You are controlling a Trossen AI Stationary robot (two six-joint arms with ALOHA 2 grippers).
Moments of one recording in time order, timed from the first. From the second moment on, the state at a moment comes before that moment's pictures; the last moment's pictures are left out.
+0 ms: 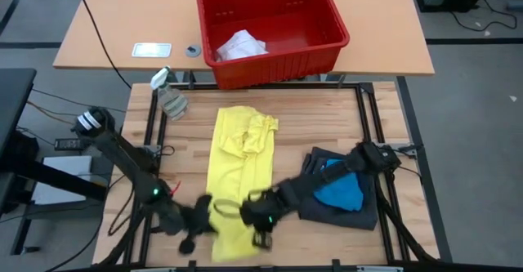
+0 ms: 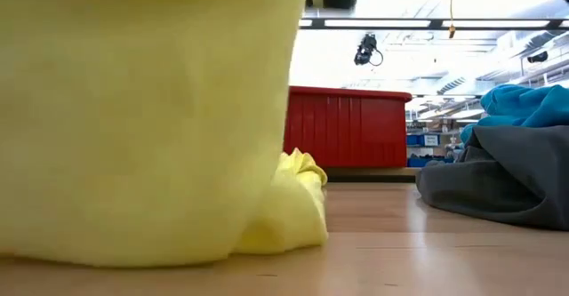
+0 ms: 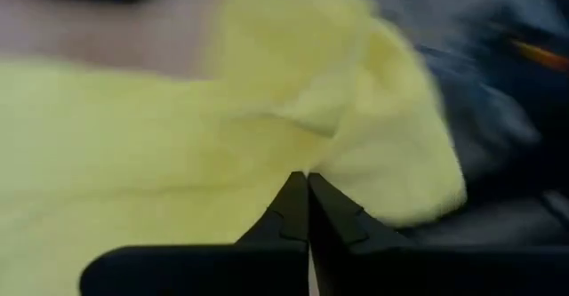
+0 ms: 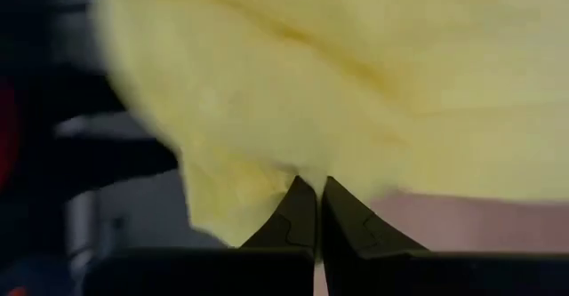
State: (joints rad) left arm -0.84 1.37 0.74 0.04 -0.31 -0.60; right arm 0.40 2.22 2.08 -0.93 -0.22 0.72
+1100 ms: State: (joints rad) left arm -0.37 1.09 0.67 -0.48 -0.17 -0.61; right arm 0.21 2.19 1.91 -0.97 0.07 0.66
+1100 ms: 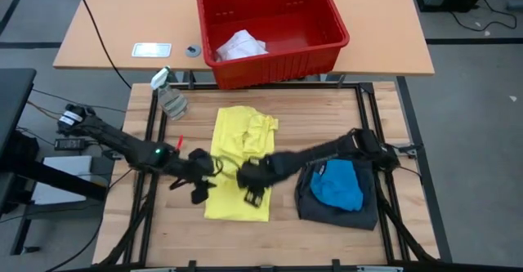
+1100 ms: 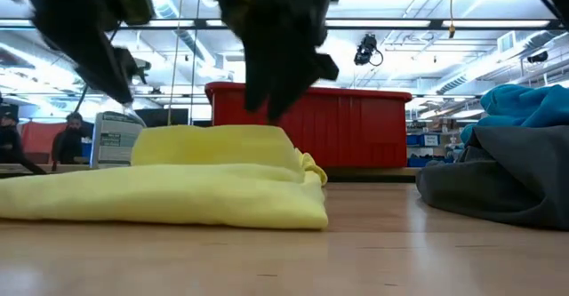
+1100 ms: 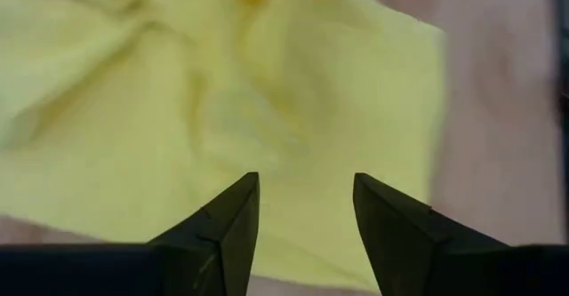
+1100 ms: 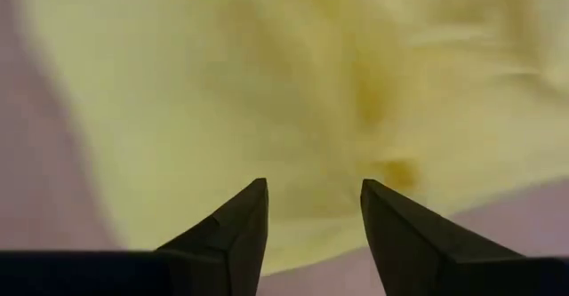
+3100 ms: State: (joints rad) left arm -0.65 1.29 0.79 -0.65 -0.29 -0.72; right arm 0.26 2.16 1.81 -0.84 0.01 0.86
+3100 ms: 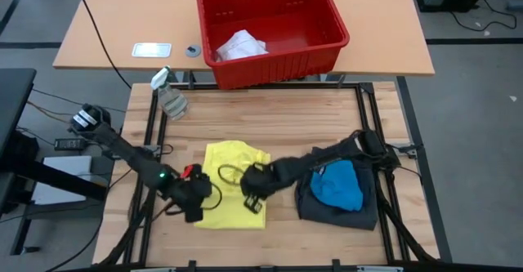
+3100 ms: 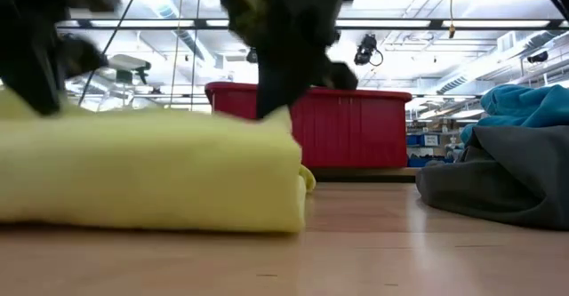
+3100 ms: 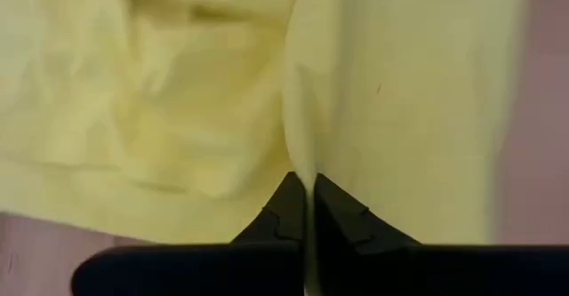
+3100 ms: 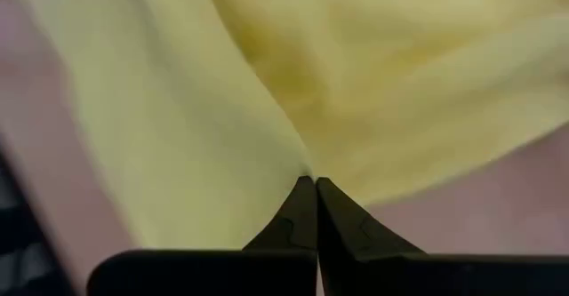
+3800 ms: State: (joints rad) left arm -0.54 1.20 0.80 -0.60 -0.18 -0.68; right arm 0.30 2.14 1.87 -0.81 0.18 0.76
